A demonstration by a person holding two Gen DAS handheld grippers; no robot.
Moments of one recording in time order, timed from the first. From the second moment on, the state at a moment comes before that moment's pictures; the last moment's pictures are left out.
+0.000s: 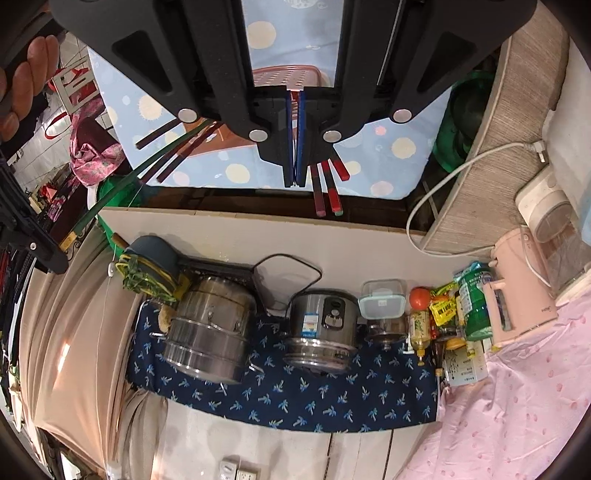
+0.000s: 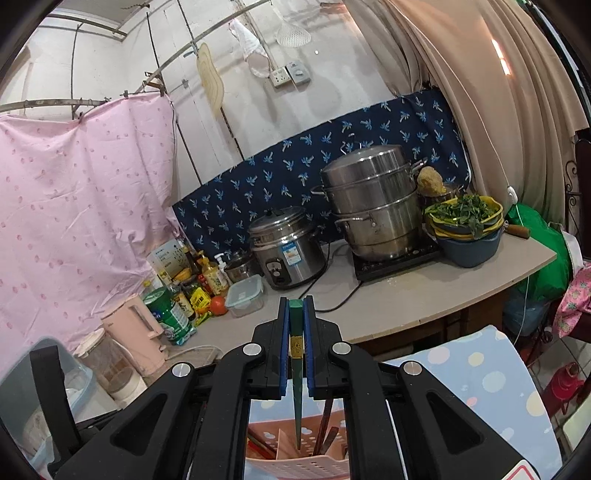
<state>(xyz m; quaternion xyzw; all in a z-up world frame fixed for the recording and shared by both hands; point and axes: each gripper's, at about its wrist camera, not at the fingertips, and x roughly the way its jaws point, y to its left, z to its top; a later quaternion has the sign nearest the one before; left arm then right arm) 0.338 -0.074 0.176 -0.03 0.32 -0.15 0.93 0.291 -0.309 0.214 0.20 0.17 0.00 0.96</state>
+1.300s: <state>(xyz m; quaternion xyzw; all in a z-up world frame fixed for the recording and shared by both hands) 0.291 -0.066 0.144 -0.01 0.34 -0.13 0.93 0.233 -0.256 0.154 0.14 0.26 0.03 0.95</state>
